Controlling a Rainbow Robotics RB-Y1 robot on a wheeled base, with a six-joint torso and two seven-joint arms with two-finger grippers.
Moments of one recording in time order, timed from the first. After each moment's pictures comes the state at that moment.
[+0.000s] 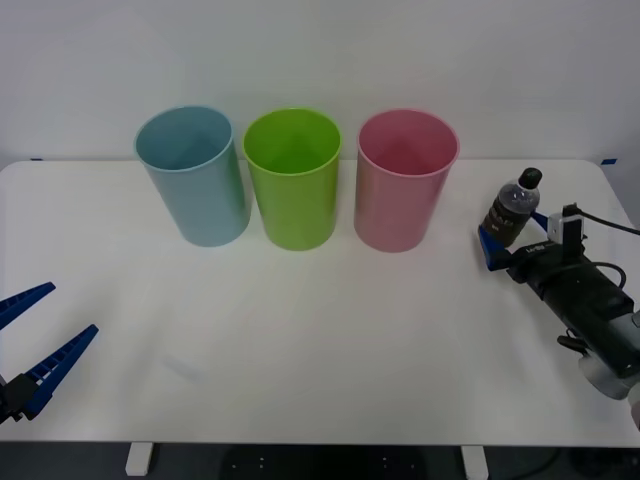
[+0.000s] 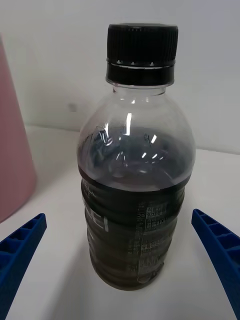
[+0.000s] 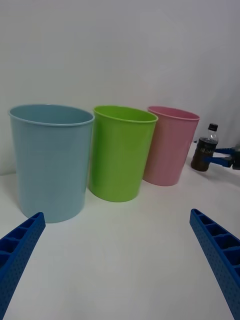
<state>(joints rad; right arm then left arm) -0.37 -0.36 -0.24 -0.84 0.97 -0.56 0.51 0.35 0.40 0.52 -1.66 -0.96 -1.22 0.00</state>
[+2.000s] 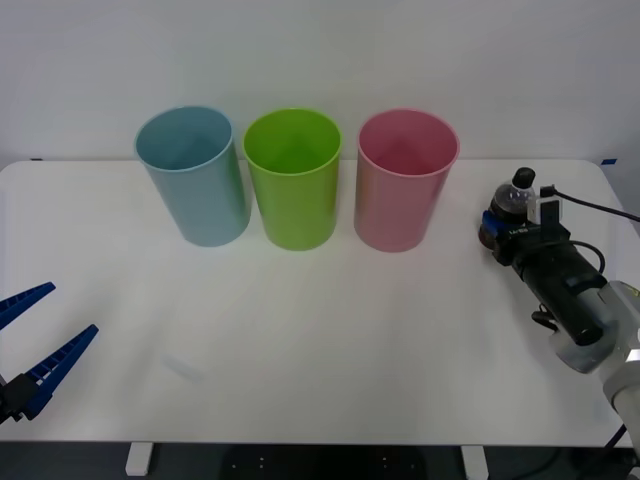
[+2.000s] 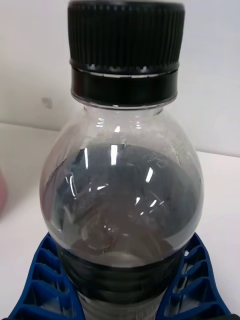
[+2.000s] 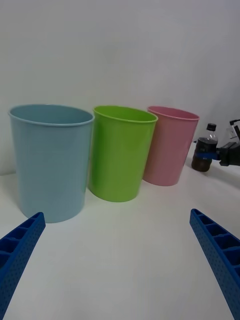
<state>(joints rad) -0.44 -0.35 -0.12 -0.84 0.90 -0.32 0.54 0.35 0.40 0.52 -1.66 -0.96 -1.22 0.00</state>
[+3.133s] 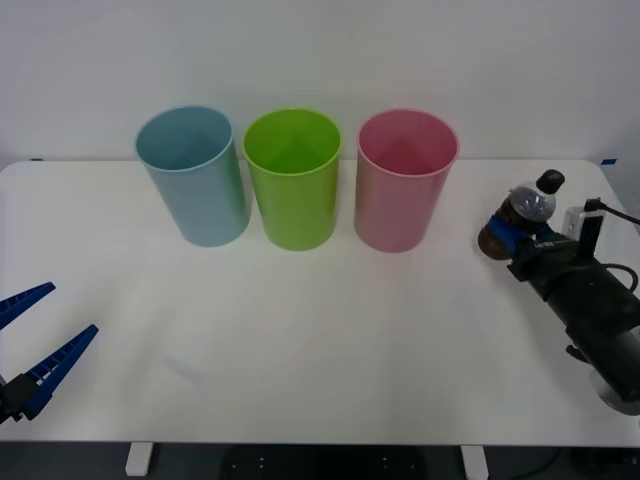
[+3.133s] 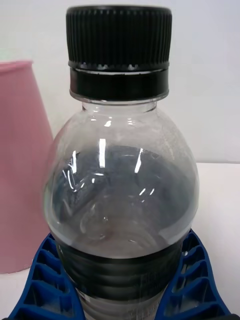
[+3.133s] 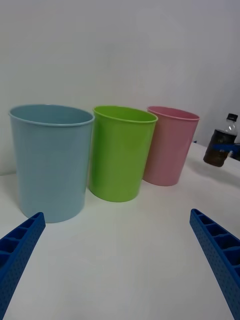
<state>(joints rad) -0.13 -0.38 -0.12 -1.32 1.04 -0.43 0.10 0.35 0.40 0.52 -1.66 -0.96 -1.22 0.00</state>
